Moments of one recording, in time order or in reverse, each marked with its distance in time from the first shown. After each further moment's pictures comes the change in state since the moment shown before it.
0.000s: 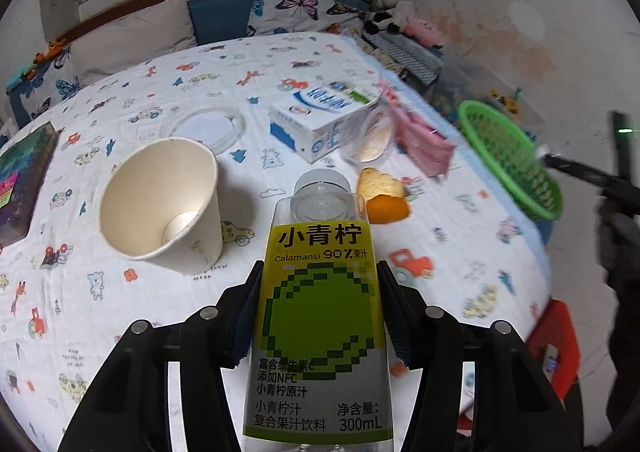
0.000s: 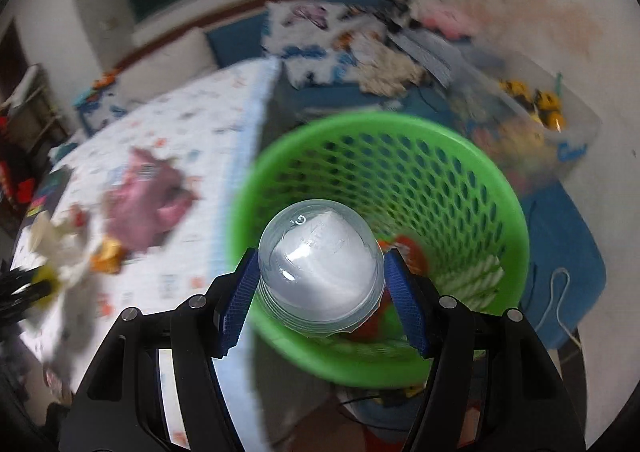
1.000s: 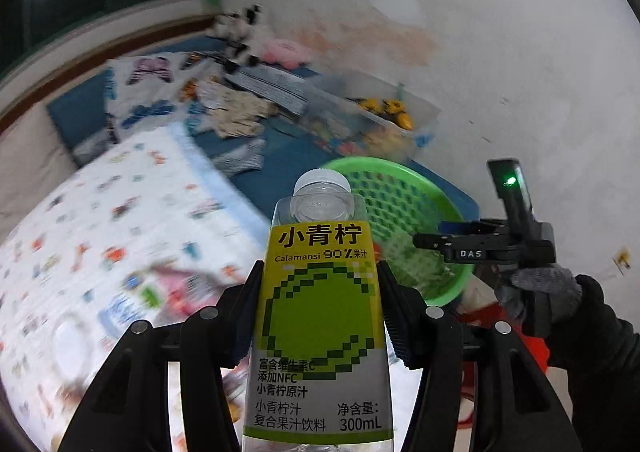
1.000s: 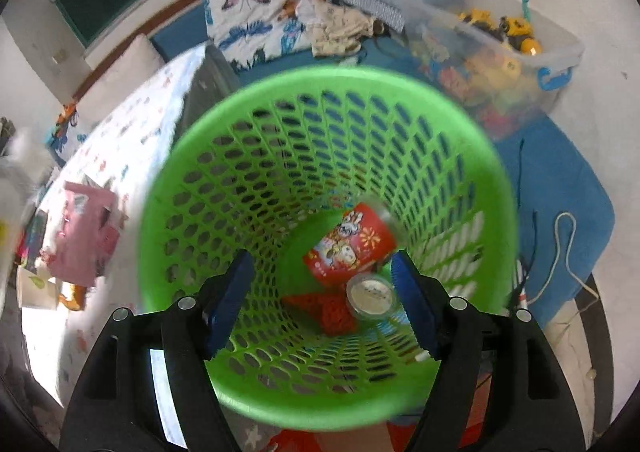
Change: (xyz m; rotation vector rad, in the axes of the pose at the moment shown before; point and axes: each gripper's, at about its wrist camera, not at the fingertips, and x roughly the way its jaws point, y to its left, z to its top) left arm 0.042 -0.175 0.146 0.358 -0.045 -0.284; right arm 0.022 -0.068 0.001 0.187 0.069 -0.026
